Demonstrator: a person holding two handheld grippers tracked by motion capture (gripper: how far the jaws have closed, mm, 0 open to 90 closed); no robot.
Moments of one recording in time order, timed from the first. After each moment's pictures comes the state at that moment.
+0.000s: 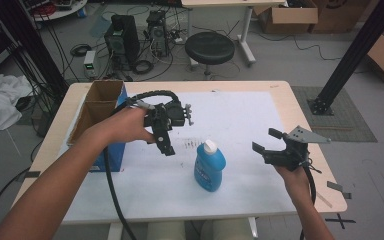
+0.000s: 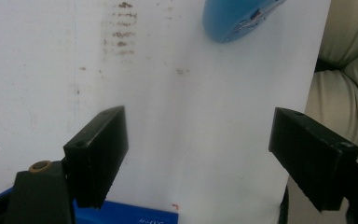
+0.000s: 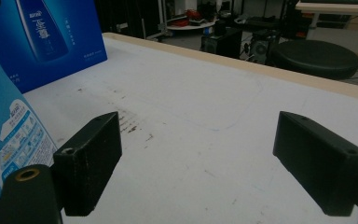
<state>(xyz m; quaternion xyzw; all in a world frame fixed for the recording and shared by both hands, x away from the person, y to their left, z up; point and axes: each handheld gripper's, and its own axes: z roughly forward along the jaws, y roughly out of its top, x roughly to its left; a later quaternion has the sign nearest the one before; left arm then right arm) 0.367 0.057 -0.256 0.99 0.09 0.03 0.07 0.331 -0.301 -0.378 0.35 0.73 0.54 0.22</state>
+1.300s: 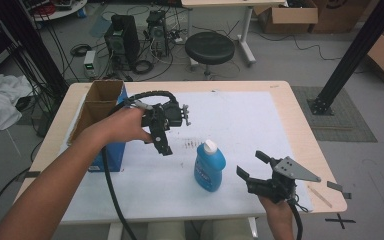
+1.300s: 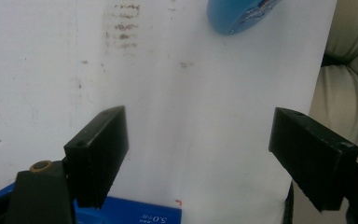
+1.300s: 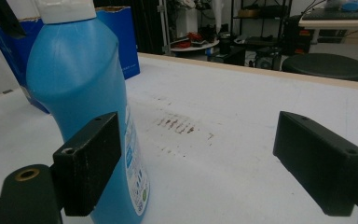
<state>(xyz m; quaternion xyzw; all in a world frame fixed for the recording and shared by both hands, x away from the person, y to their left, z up) 0.369 0.063 -0.258 0.99 0.09 0.03 0.07 0.253 -0.250 -0.395 0.36 0.70 0.57 0.24</state>
